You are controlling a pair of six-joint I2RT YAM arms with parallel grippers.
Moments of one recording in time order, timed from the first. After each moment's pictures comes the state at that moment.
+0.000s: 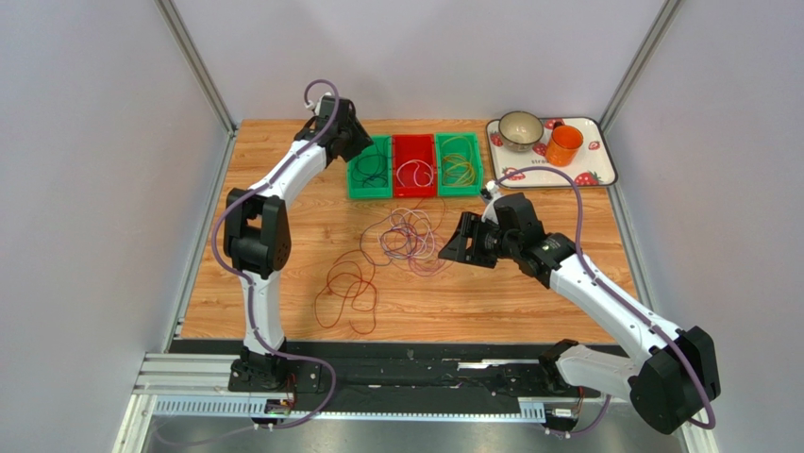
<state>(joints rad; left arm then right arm) -0.29 2.08 1.80 -0.38 -0.03 -0.83 0.54 1.12 0.83 -0.43 -0.31 0.69</state>
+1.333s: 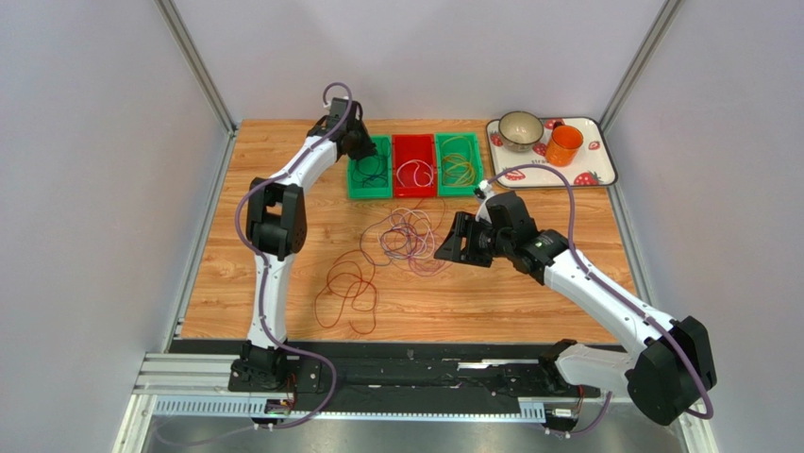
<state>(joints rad) -0.27 2.33 2.04 -0.43 0.11 -0.70 0.57 1.16 0.86 -0.43 -0.28 0.69</state>
